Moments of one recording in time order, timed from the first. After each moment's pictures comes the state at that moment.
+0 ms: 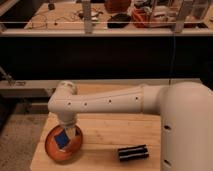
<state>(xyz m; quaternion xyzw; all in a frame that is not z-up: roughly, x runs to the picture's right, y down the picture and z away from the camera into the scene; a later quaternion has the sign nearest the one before) -0.185 0.187 0.714 -0.13 0.31 0.93 0.16</state>
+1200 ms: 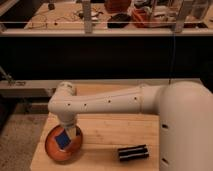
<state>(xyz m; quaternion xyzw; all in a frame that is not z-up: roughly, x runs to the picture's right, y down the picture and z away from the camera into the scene) -0.184 0.190 0.720 -0.13 0.31 0.93 0.18</state>
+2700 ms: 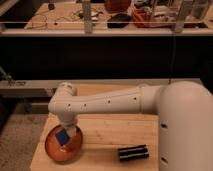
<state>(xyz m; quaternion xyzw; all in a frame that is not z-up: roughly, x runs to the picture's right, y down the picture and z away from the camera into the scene) -0.183 0.191 0.723 -0.12 0.31 0.93 0.18</state>
